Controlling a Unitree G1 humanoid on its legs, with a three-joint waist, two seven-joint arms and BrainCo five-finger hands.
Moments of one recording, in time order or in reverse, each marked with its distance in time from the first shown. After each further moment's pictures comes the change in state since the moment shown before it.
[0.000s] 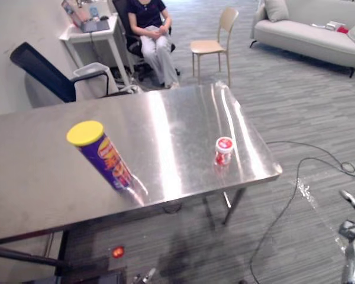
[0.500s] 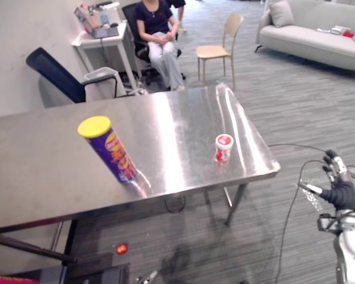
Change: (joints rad) left arm 0.019 0.024 -0.047 0.002 0.015 0.001 -0.033; right arm 0.116 -0.029 0.246 -0.309 0.014 -0.045 0.225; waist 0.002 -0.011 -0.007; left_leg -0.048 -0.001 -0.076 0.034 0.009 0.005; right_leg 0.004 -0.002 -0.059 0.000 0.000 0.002
